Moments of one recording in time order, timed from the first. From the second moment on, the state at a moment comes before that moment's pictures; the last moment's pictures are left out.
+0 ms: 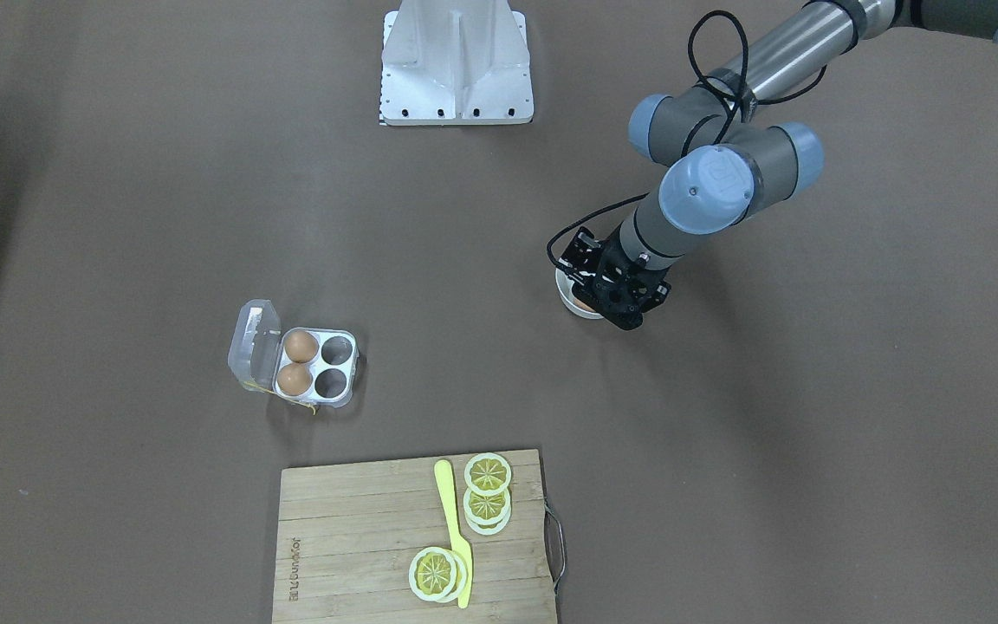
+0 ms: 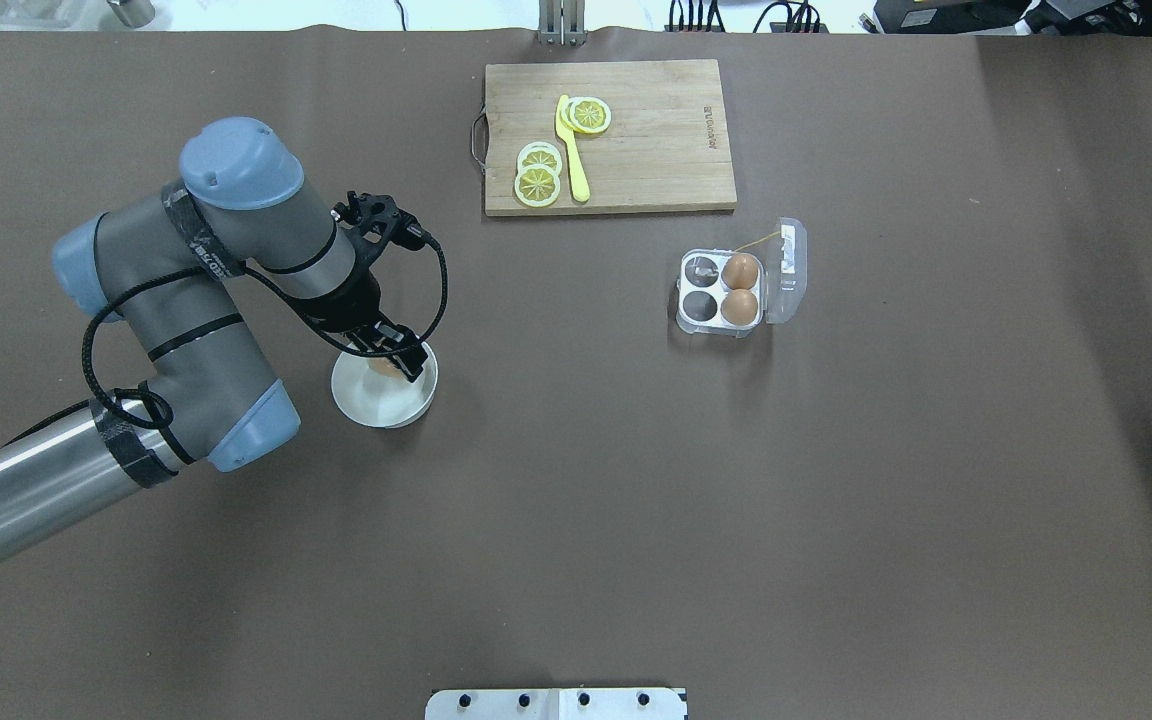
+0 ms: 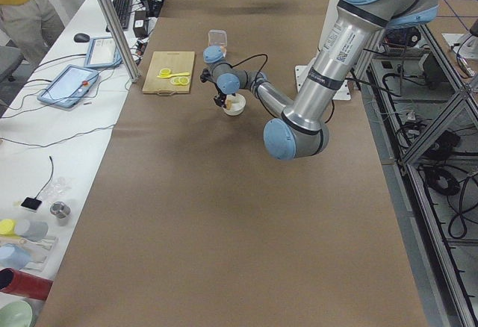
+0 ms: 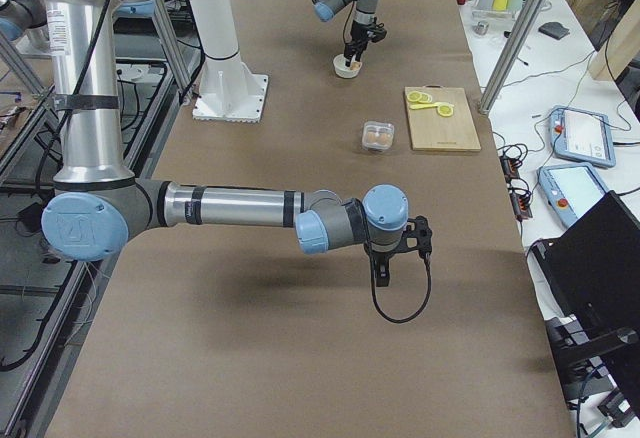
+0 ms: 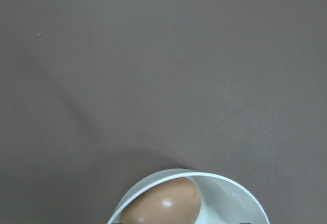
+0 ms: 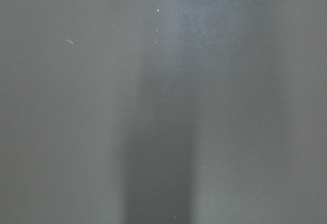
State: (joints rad) left arm -0.71 -2.14 -1.51 -1.82 -2.25 -0.49; right arm 1.49 -1.55 1.53 -1.29 2.45 0.17
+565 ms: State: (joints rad) left arm -0.70 -2.15 -1.49 -1.82 -2.23 -0.47; right arm 1.49 -1.55 1.53 -1.29 2.45 0.17
